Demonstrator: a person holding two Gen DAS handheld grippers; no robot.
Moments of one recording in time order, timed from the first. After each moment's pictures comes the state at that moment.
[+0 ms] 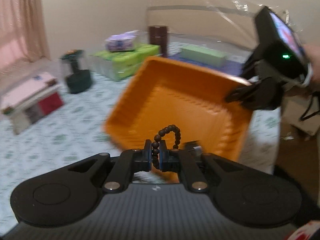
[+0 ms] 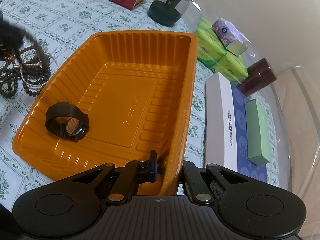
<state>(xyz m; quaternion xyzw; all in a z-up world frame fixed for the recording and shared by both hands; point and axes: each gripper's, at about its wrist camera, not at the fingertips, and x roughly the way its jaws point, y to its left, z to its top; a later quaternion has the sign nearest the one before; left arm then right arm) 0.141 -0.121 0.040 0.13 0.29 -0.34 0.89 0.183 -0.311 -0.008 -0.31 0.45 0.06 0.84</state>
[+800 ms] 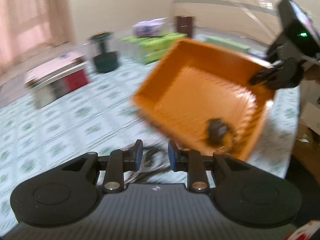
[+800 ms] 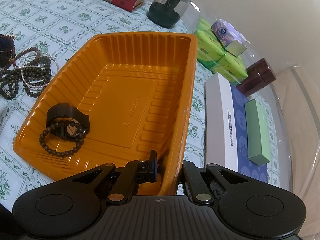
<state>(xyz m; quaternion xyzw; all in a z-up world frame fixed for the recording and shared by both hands) 0.124 -0.064 0.015 0.12 0.31 -0.24 0.91 0.181 -0.311 -0.007 -0.30 0.45 0.06 0.84</state>
